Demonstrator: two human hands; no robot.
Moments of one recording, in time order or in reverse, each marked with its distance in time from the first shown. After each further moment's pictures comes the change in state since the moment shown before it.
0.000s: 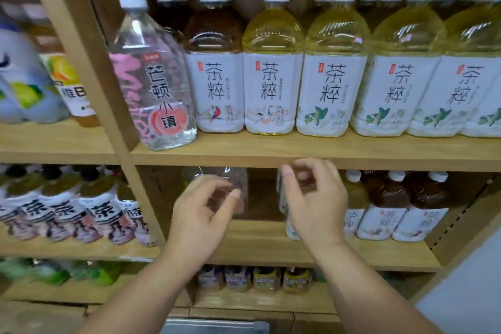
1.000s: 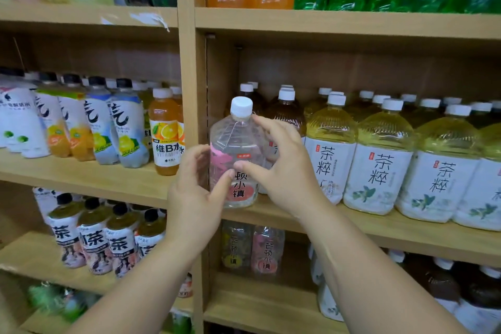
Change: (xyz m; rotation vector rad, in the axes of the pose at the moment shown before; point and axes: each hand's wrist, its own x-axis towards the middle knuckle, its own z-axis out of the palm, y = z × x) left_hand 0.085 0.028 -0.113 -0.132 0.387 0.004; right_hand 0.102 -0.159 0.064 0.266 -0.438 -0.275
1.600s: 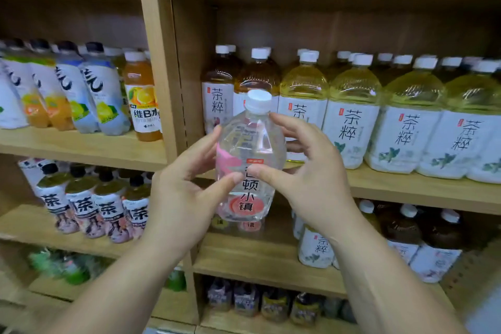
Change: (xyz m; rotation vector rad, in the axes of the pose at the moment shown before) left_hand -0.066 0.050 -0.008 -0.140 -0.222 0.010; right_hand -0.096 -0.013 -0.064 -0.004 0.070 0.064
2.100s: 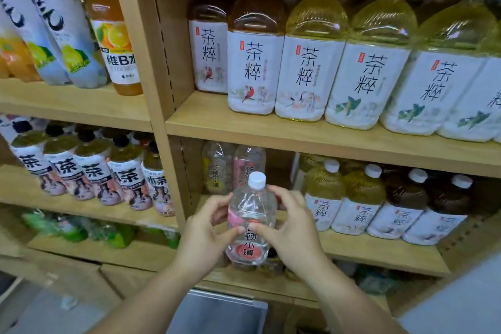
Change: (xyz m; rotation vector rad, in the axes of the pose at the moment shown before) left_hand -0.121 -0.149 0.049 -0.009 -0.293 -0.473; right_hand -0.125 0.138 0.072 -0.083 -0.202 0.377
